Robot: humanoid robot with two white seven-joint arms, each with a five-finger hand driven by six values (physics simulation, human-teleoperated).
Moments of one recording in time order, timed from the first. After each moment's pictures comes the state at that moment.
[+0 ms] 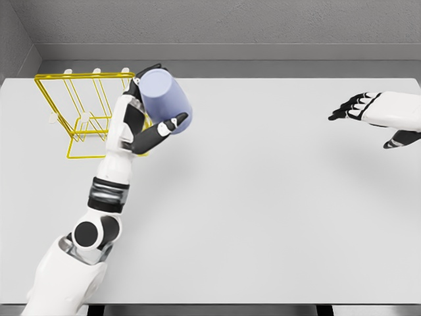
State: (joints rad) left arm -0.13 0.22 -0.42 -1.76 0.25 -0.30 0.21; right arm -0.61 -1.03 0.51 -1.48 0.32 -0.61 0.61
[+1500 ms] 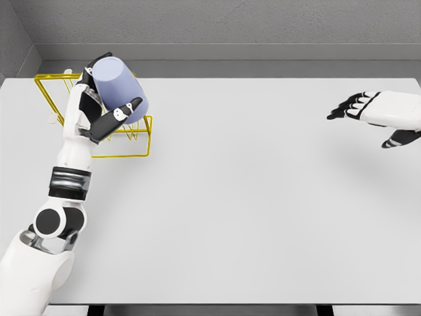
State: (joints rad) left arm -0.13 0.30 -0.28 -1.76 0.35 -0.20 0.21; right arm -0.62 -1.02 0.51 -1.48 0.32 -0.61 0.61
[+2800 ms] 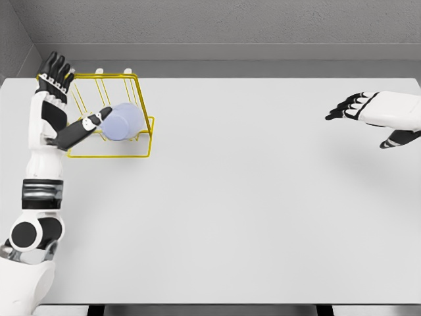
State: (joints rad) left arm -0.03 0.32 -0.15 -1.76 0.34 -0.28 0.21; right arm -0.62 -1.01 0.51 -1.48 0.32 -0.61 0.61
